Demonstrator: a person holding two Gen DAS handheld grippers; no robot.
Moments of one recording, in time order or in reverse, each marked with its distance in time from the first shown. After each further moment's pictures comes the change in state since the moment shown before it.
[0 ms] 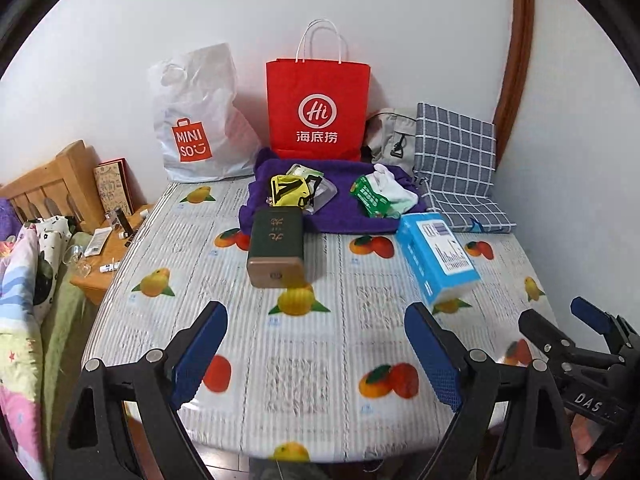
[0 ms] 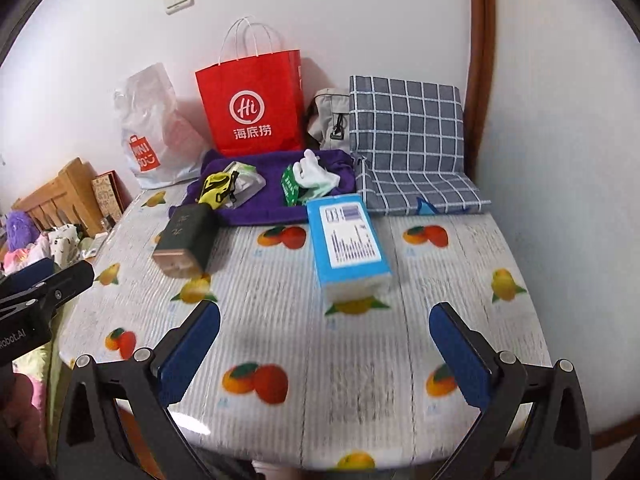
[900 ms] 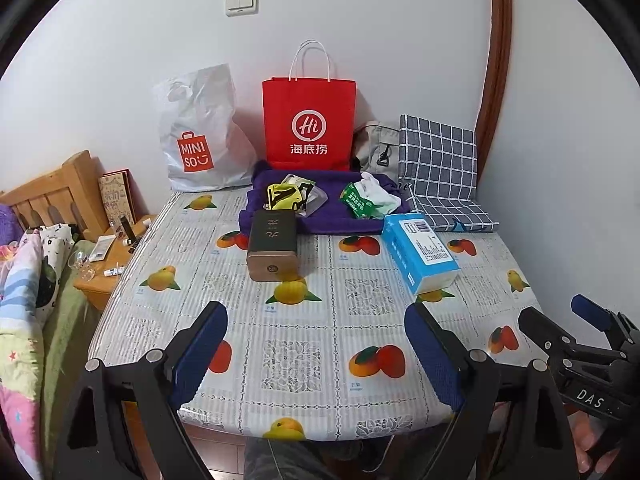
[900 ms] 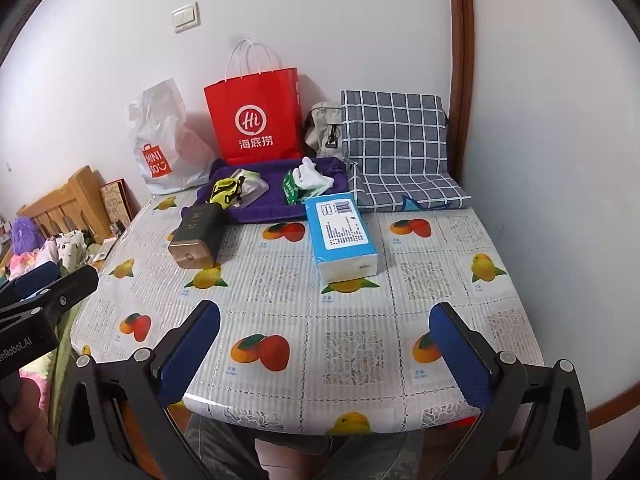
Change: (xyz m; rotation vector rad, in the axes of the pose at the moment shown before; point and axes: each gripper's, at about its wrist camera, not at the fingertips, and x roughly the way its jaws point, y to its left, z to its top) left arm -0.041 -0.008 -0.028 0.015 -0.062 -0.011; right arm -0.052 -0.004 -0.033 0.009 -0.055 -0.007
